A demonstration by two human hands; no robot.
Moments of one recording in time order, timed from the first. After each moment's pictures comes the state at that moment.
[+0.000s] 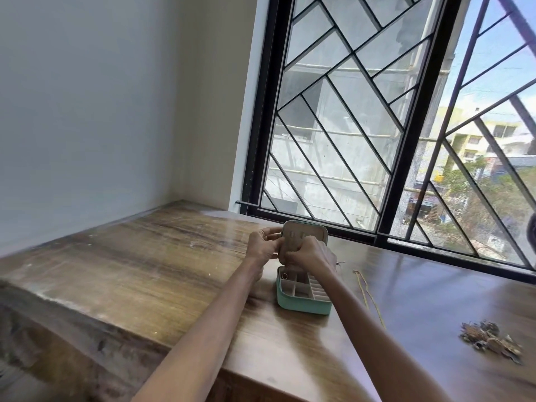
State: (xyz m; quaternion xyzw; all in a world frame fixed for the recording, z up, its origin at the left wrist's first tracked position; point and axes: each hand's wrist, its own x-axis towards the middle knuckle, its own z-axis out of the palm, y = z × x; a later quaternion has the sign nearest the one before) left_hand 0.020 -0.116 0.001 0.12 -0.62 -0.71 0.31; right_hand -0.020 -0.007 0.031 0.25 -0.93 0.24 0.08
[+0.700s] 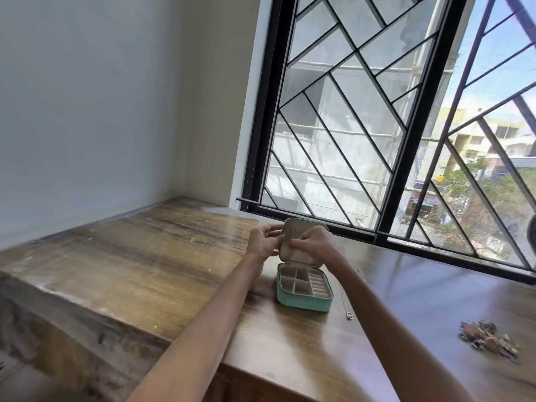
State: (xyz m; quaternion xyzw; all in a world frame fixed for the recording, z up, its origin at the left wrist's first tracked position) left_hand 0.018 -0.118 0.000 0.12 -0.63 -0.71 0.30; right_hand -0.033 0.003 0.045 0.30 -0.91 0.28 0.05
